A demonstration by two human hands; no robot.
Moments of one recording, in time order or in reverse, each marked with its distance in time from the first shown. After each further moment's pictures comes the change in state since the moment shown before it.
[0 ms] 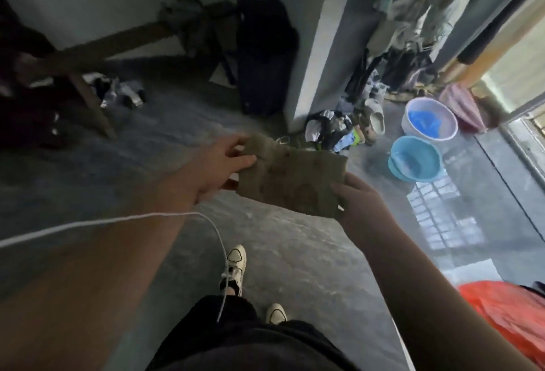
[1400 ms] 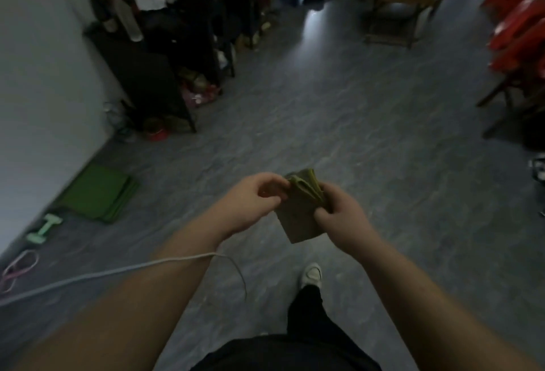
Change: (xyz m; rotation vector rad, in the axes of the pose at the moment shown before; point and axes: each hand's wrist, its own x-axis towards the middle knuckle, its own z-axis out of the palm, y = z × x) left_hand -1.096 -0.470 0.026 -0.618 1.860 -0.195; right_hand -0.856 0.567 0.418 -1.310 -2.240 -0.555
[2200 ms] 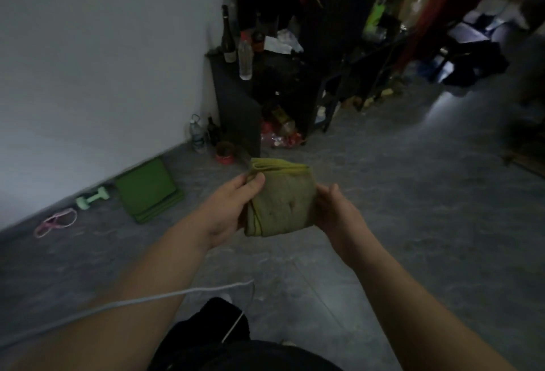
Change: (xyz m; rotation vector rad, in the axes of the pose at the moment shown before) left_hand 0.286 0.030 -0.258 -0.954 0.534 -0.025; right_hand 0.486 -0.145 0.026 0.588 -0.589 0.026
